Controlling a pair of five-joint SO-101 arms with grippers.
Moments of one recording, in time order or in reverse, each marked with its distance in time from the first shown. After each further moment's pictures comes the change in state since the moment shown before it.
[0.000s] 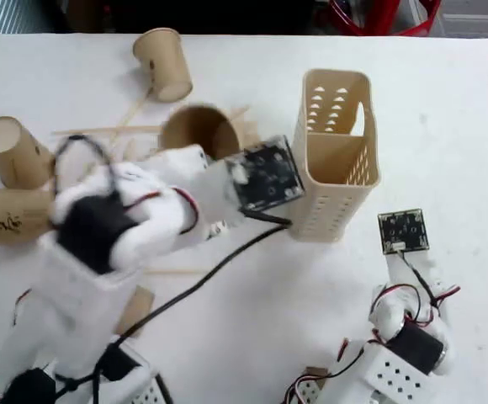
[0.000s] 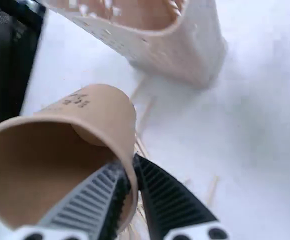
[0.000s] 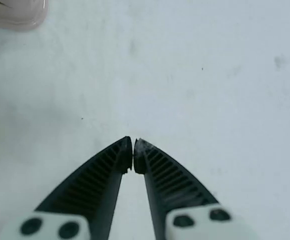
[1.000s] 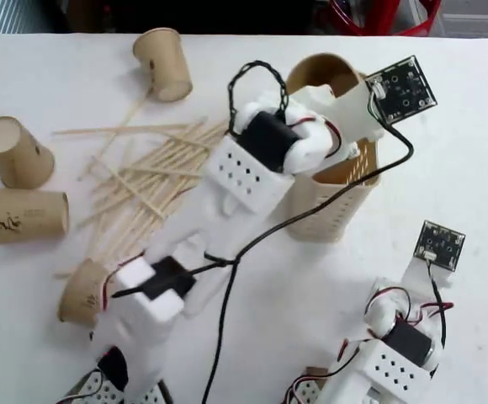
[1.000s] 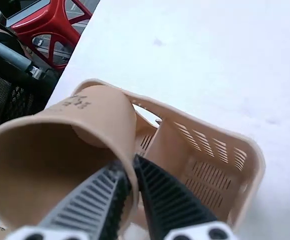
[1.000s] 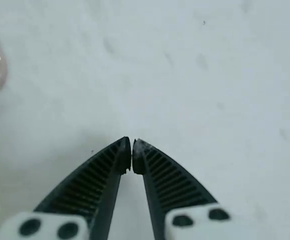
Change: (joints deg) left arm 9.1 59.4 -56.5 -9.3 12.0; right arm -0.1 0.4 12.4 -12.4 -30.2
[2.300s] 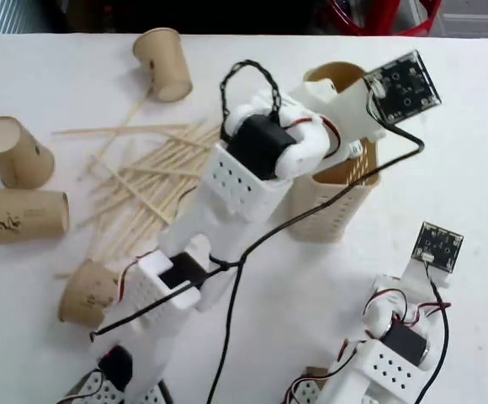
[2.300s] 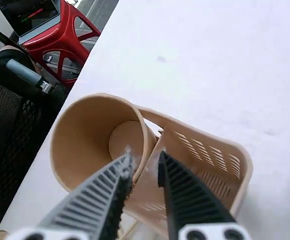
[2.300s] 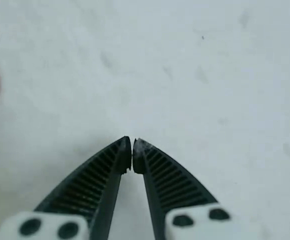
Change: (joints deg) left arm 0.7 7.8 -21.5 9.8 0.0; right arm 0.0 0.0 4.1 -7.6 0.0
